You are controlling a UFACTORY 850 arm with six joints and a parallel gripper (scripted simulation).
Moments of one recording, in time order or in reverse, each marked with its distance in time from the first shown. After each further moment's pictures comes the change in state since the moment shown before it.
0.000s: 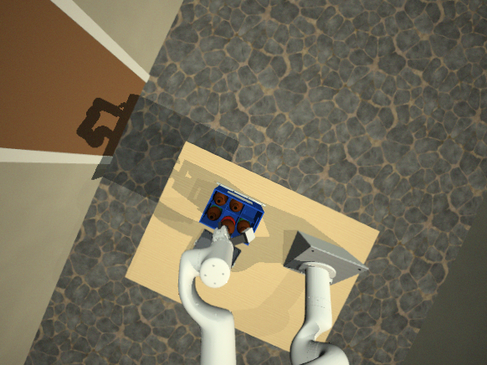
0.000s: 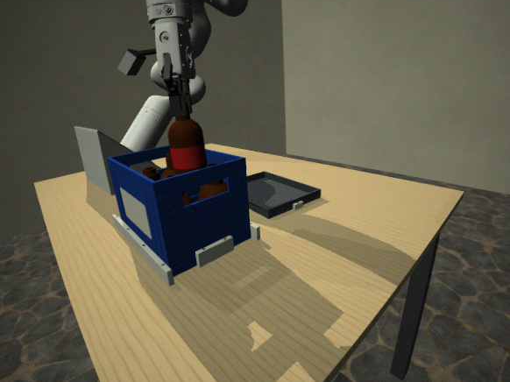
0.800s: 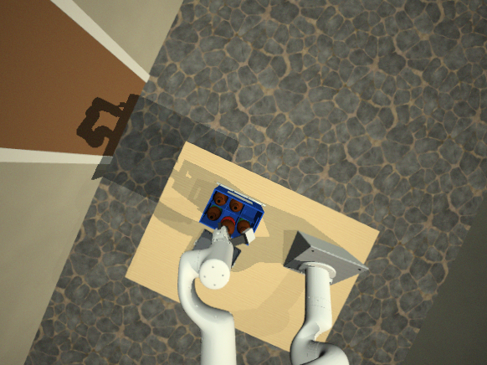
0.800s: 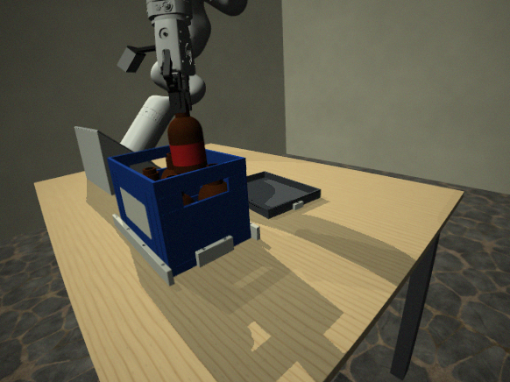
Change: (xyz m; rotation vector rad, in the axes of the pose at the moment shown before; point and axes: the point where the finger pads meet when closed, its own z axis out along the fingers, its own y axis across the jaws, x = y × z) arm 0.000 0.000 -0.006 0.000 0.000 0.000
